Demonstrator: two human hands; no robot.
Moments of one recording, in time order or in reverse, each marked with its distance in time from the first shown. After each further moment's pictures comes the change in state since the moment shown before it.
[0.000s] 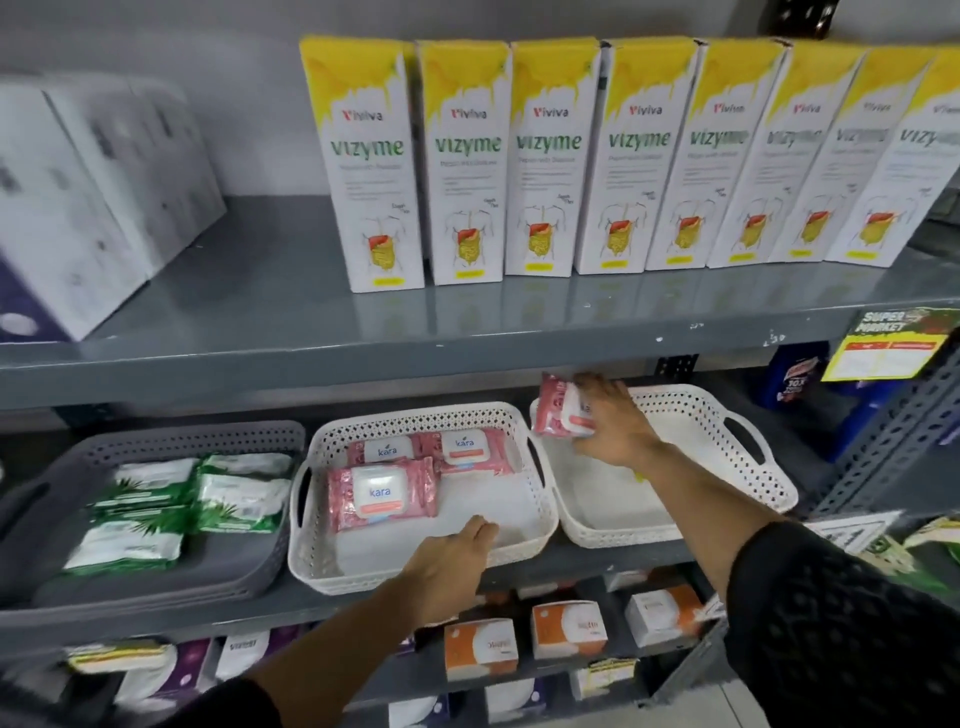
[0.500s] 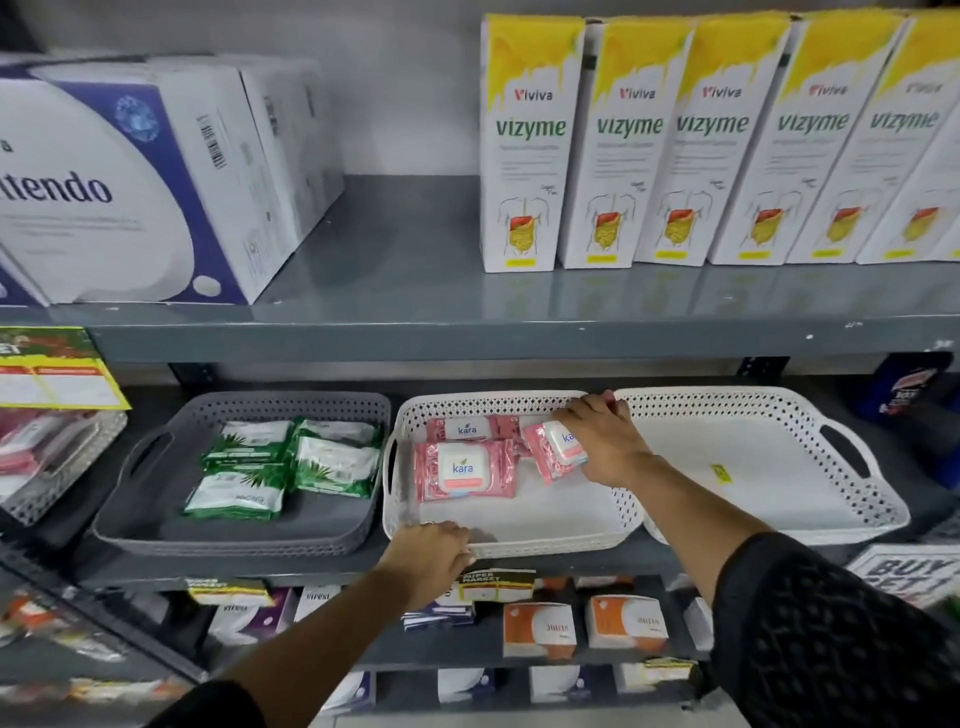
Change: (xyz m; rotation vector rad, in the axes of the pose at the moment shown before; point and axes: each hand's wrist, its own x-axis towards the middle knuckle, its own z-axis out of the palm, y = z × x) left_hand -0.085 -0.097 0.011 -0.043 0.061 -0.130; right_hand 0.008 -0.104 0.068 -0.432 -0.106 -0.319
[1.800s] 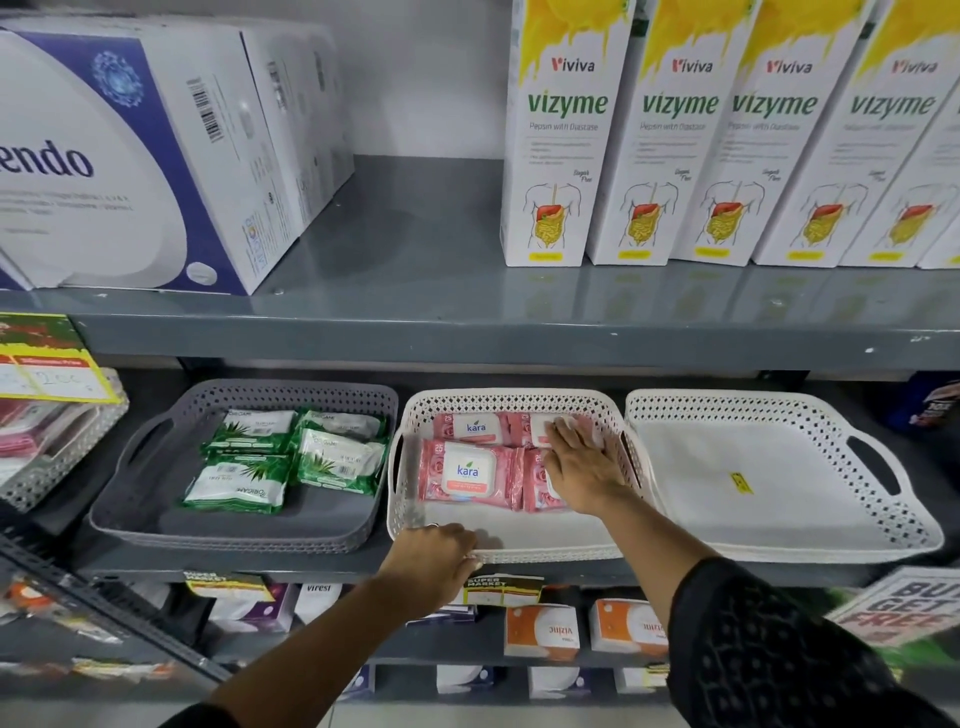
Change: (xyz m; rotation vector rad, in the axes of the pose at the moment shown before) left_hand -0.002 0.007 -0.011 -0.041 0.039 -0.026; right_hand 0.015 -0.044 0.049 0.251 -0.267 0.231
